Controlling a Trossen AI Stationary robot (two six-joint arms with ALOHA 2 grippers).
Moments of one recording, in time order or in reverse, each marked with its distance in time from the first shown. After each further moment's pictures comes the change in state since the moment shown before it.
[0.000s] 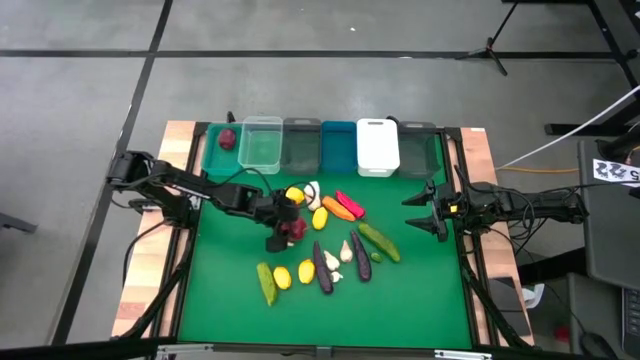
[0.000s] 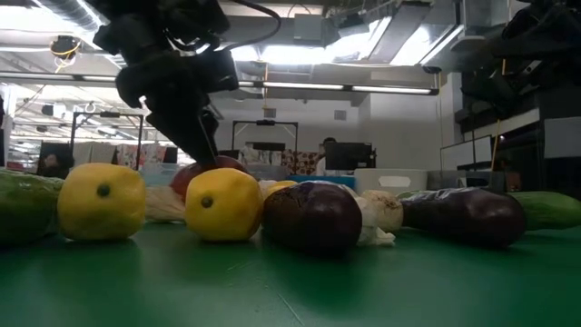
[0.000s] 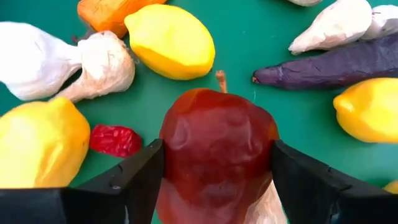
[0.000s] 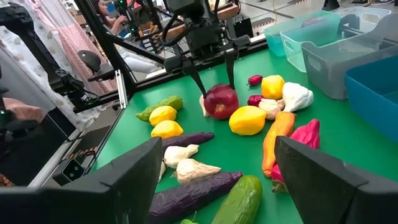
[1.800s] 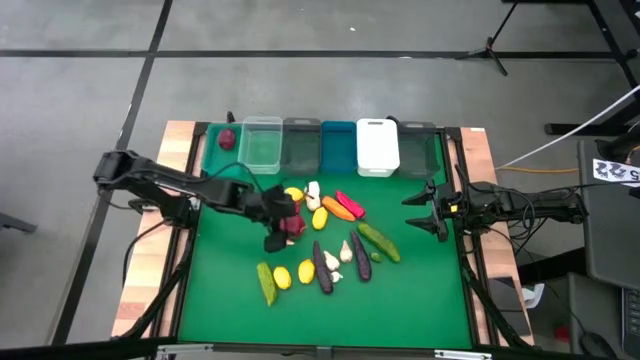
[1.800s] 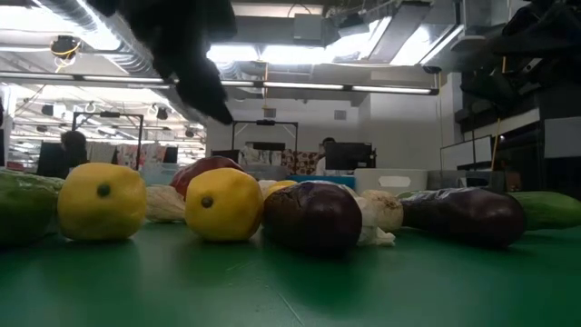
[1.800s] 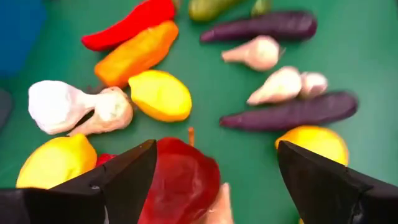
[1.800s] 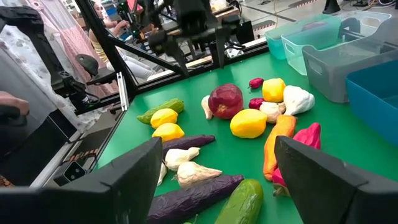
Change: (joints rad) left arm -0.033 -0.123 0.093 -0.068 -0.030 -0.049; right arm 0.000 0.000 0.000 0.011 0.000 -0.002
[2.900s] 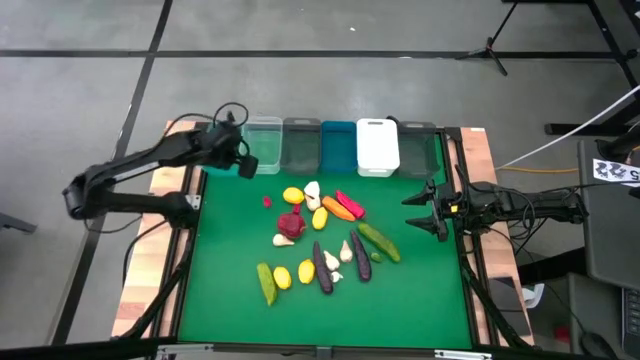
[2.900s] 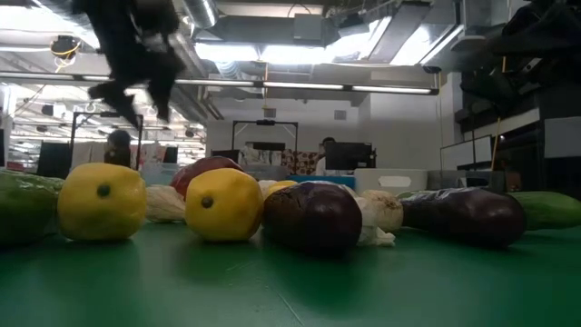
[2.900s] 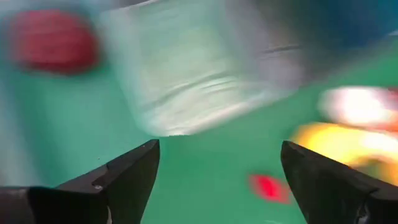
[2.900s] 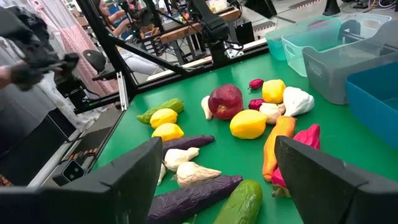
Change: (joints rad) left arm 0.646 -0.383 -0.001 -0.540 -0.065 -0.374; right arm 0.000 0.000 0.000 0.001 0.000 -0.011
